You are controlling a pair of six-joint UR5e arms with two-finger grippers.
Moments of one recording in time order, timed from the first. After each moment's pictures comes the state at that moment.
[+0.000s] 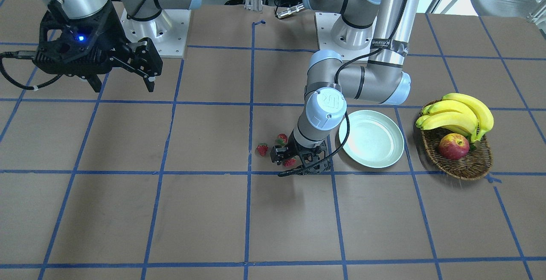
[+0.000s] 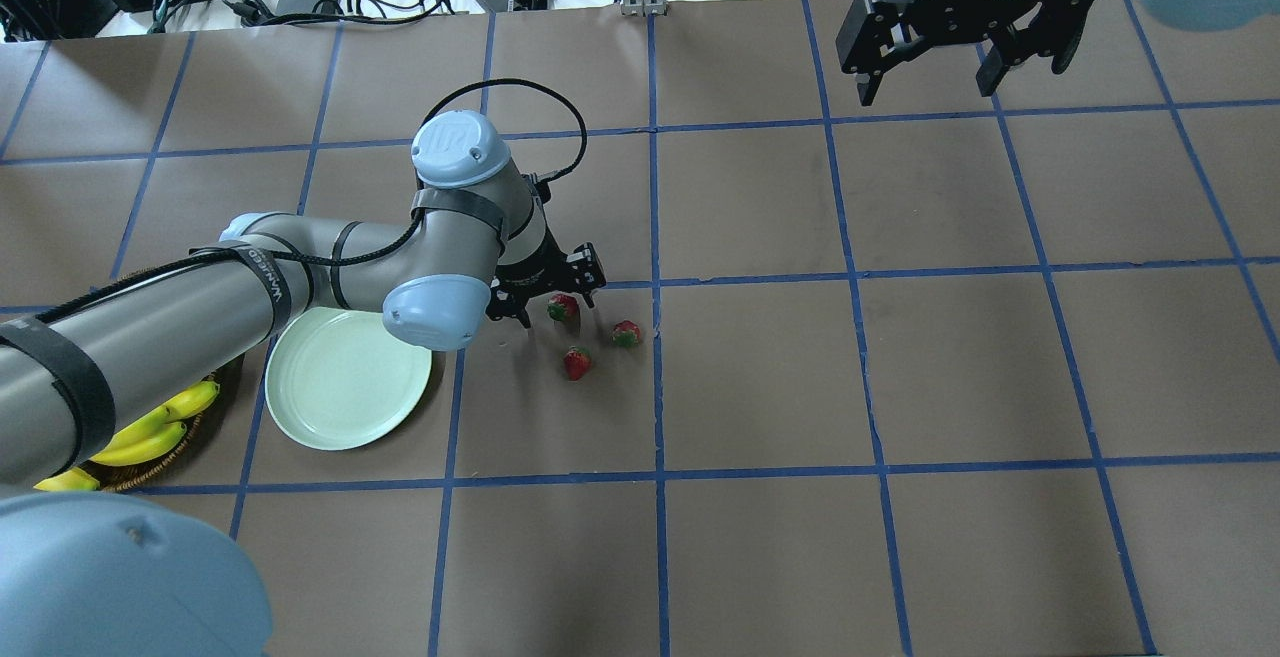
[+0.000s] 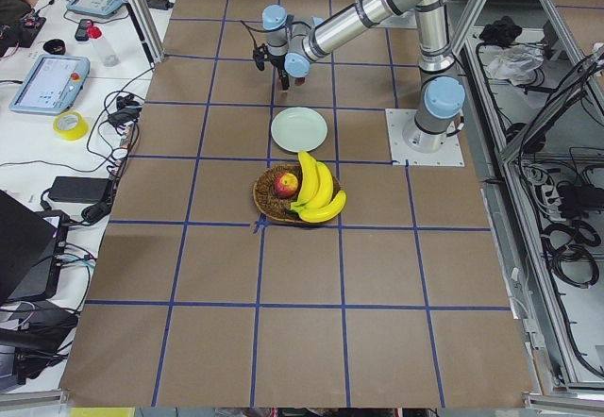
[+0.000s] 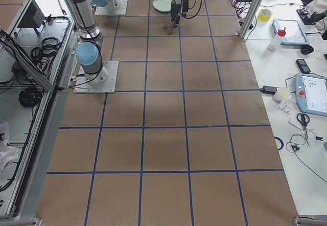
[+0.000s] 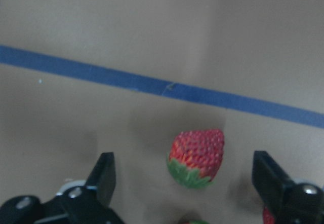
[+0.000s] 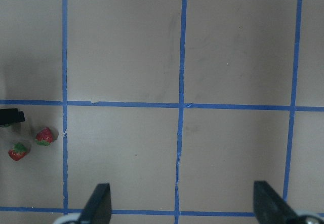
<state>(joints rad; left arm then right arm) -1.74 -2.02 -1.91 -0.82 1.44 -0.41 1.61 -1.50 1.42 -1.56 -1.58 0.01</state>
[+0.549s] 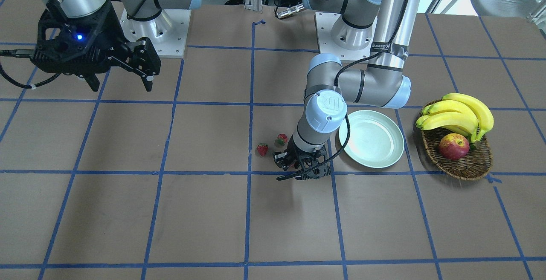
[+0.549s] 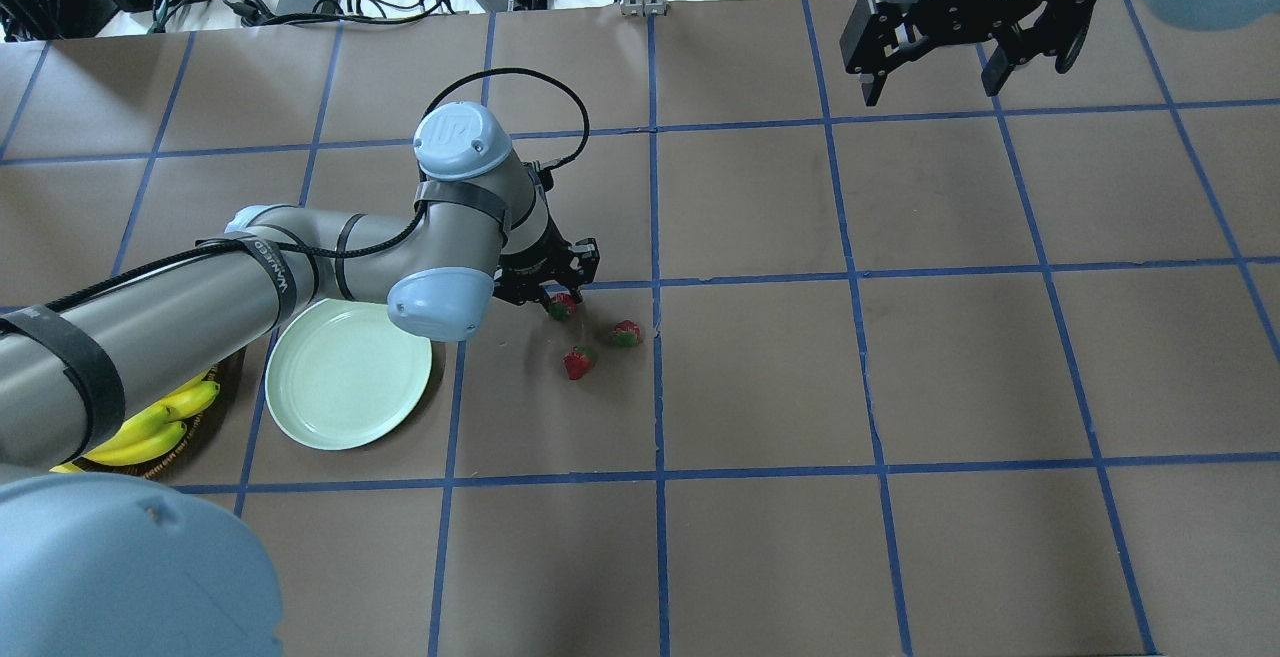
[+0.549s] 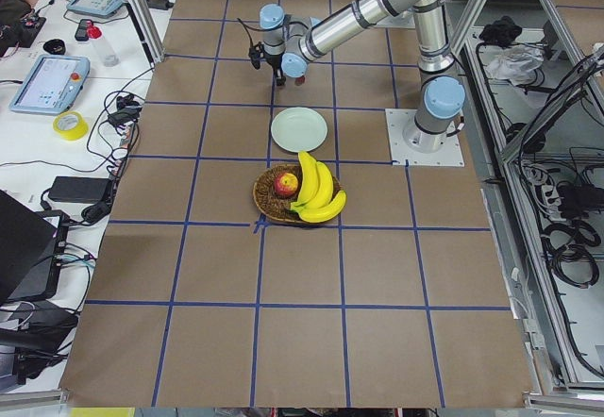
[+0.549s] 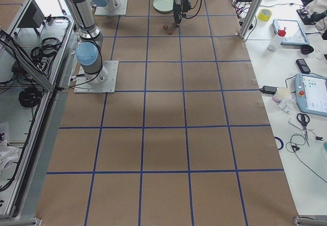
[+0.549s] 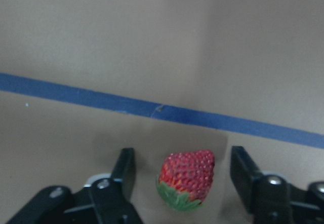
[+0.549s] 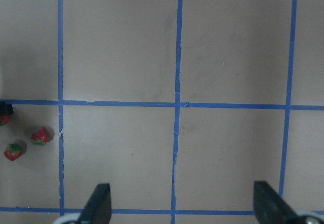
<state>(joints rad) -1.74 -2.02 -1.88 -0.80 1.45 -0.40 1.61 -1.50 1.42 -1.56 -1.59 0.01</state>
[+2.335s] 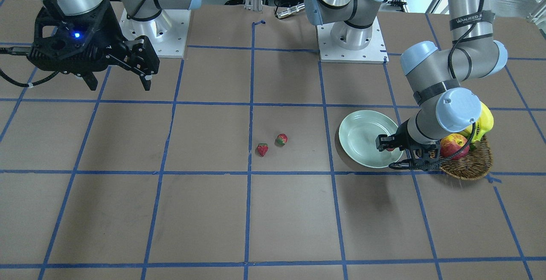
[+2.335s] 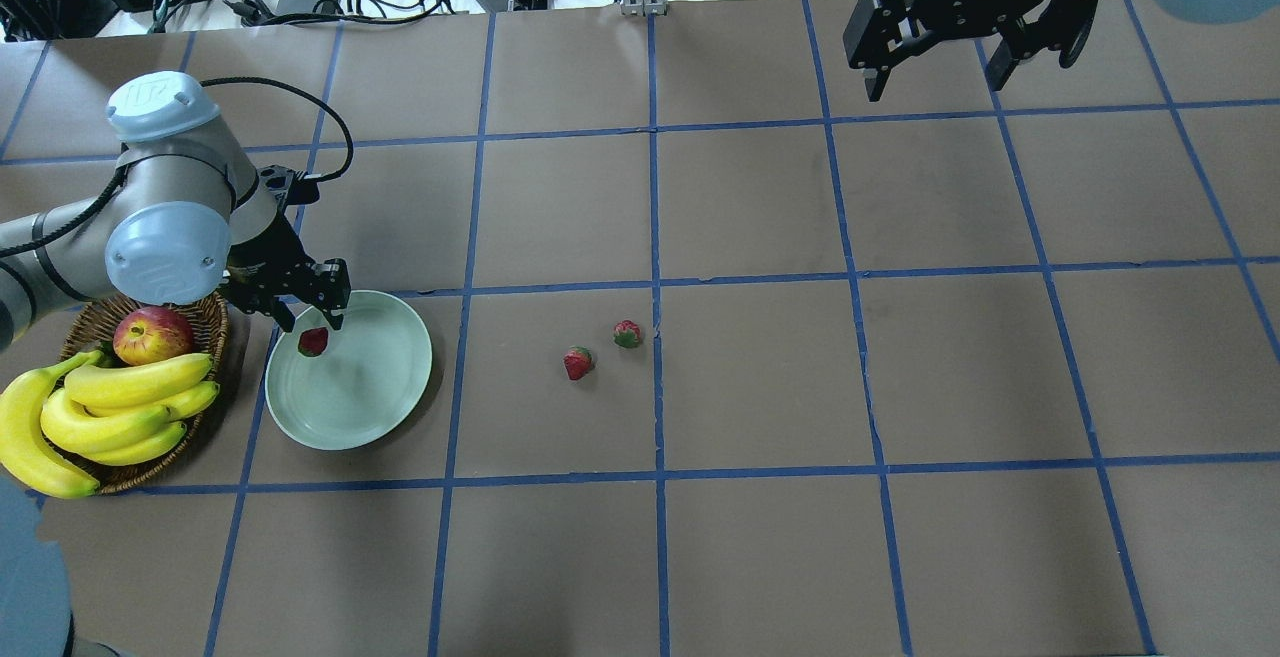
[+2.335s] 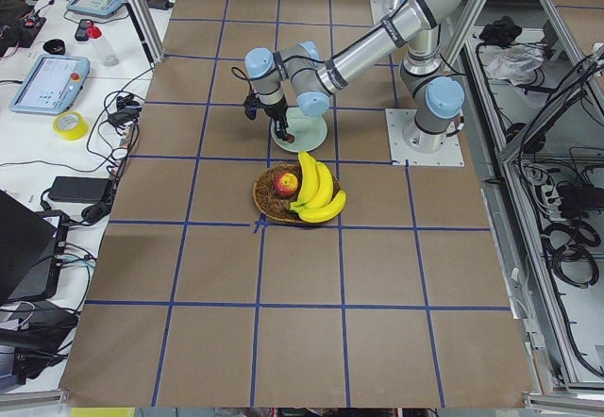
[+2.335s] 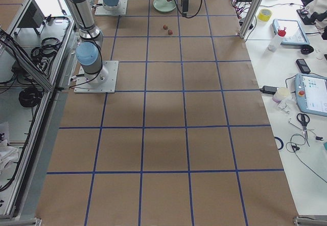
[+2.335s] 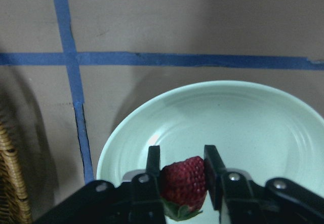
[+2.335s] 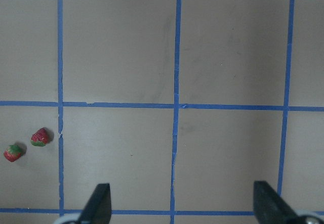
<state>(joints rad) -1.29 -1.87 -1.92 -1.11 1.65 0.24 1.61 -1.50 1.42 -1.56 -1.59 0.01</state>
